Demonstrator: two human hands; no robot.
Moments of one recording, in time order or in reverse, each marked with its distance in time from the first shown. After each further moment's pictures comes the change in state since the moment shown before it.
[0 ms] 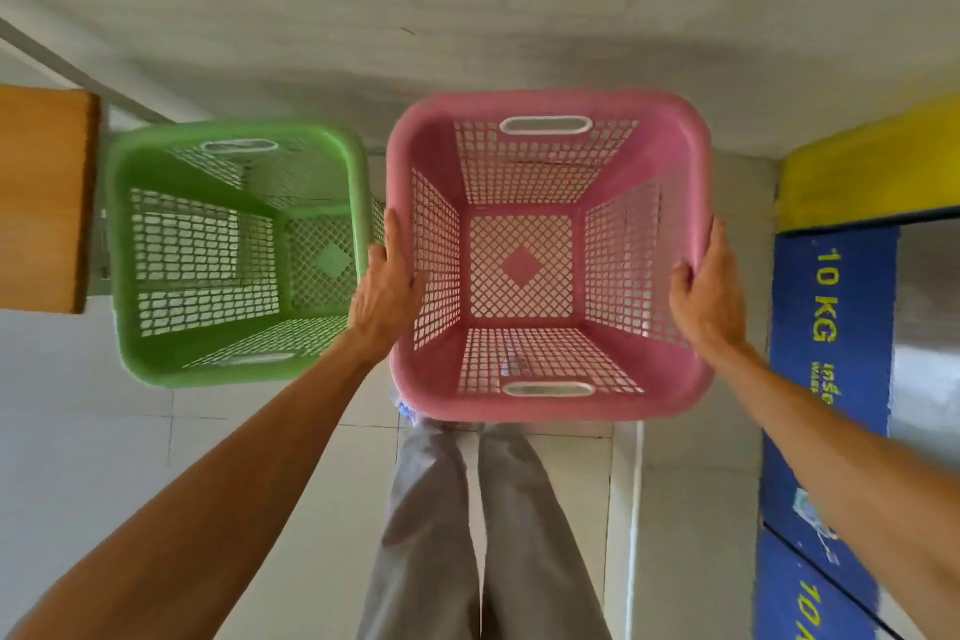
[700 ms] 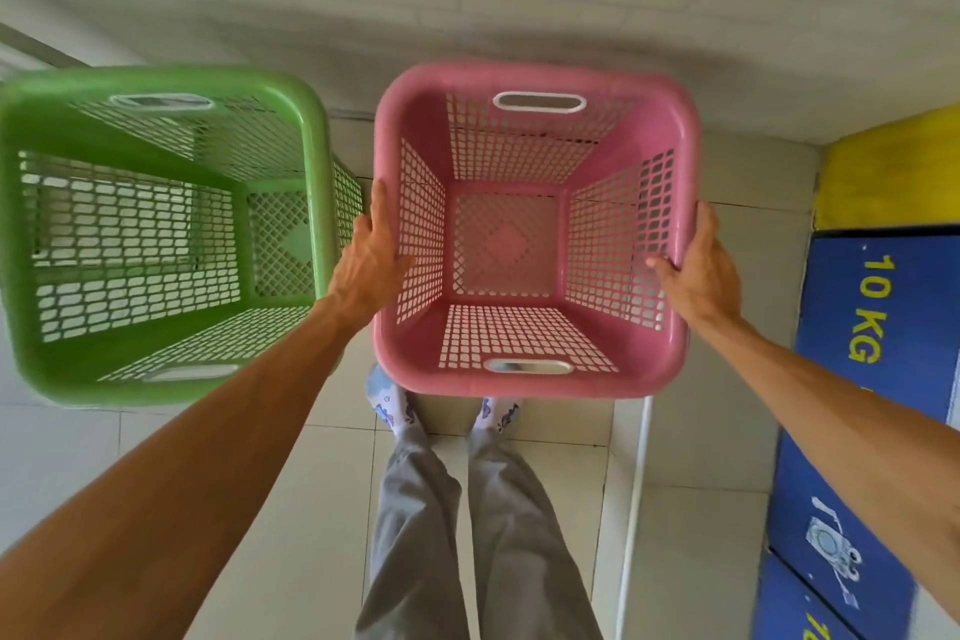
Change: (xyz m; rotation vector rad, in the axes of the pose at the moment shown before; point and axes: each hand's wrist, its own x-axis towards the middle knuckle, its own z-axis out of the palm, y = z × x) left_hand 0.079 -0.042 0.066 0.000 -0.153 -0.040; right_hand 0.066 0.037 0.089 -0.075 -0.210 0.004
